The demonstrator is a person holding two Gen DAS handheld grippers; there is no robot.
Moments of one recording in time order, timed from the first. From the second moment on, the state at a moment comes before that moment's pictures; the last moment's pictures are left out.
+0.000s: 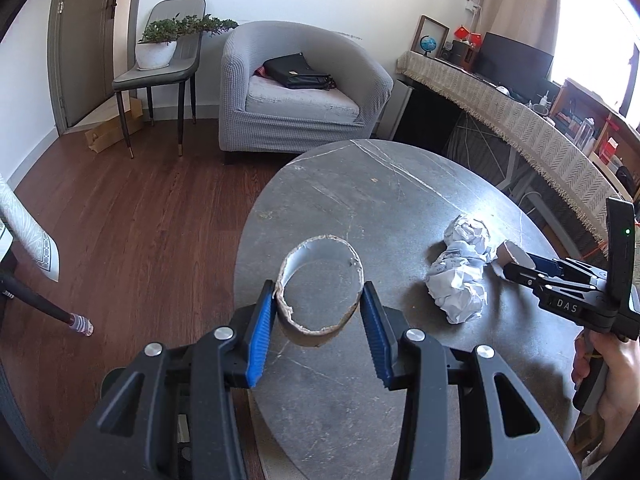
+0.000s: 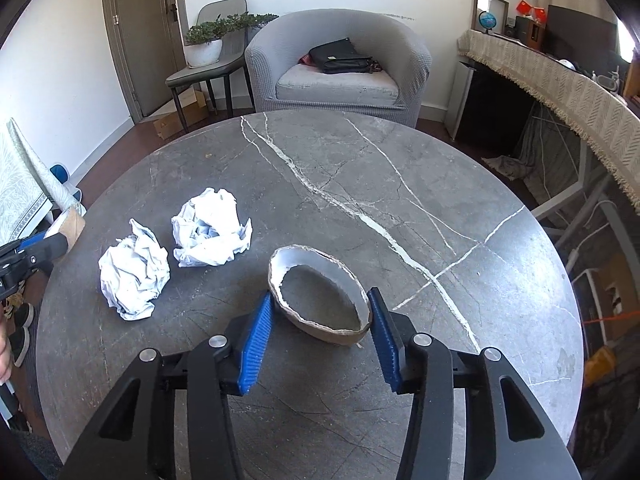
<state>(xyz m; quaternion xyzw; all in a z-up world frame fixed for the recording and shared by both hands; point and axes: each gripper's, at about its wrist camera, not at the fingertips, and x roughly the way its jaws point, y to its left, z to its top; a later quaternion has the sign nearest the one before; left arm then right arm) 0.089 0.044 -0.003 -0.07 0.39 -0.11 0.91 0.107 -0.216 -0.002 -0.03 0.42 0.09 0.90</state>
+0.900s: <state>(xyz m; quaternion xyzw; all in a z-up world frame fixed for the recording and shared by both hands) 0.049 0.176 -0.014 -0.04 0.41 -0.02 0.91 0.105 -0.094 0.052 0.03 0.35 0.22 0.91</state>
